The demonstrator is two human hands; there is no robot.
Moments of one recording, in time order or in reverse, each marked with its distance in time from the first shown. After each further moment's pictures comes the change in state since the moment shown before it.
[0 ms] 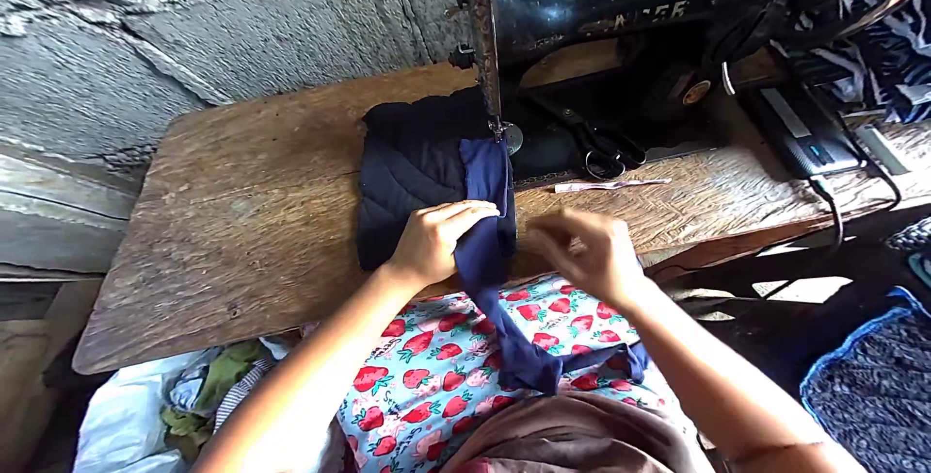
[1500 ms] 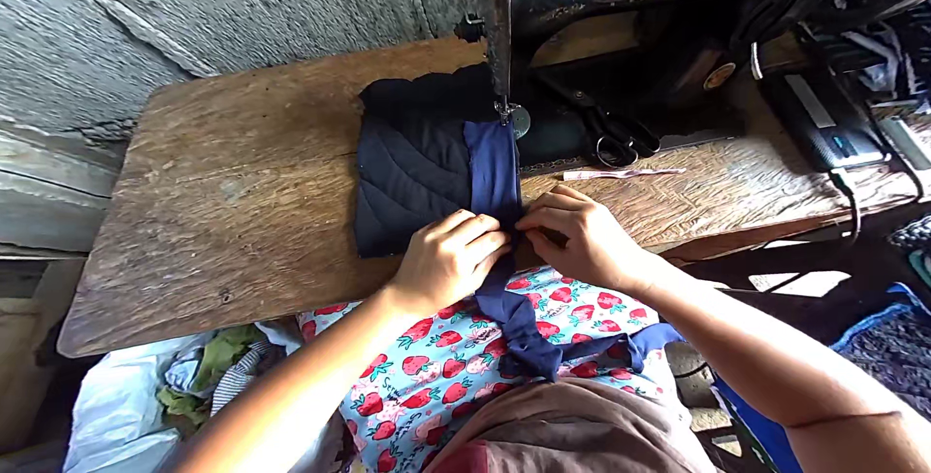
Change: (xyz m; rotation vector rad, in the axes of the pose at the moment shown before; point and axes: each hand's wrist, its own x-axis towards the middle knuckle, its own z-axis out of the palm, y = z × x) left_hand -0.016 0.035 0.006 0.154 -0.002 -0.027; right_hand 0.009 0.015 0.007 -0.060 -0.226 -0.112
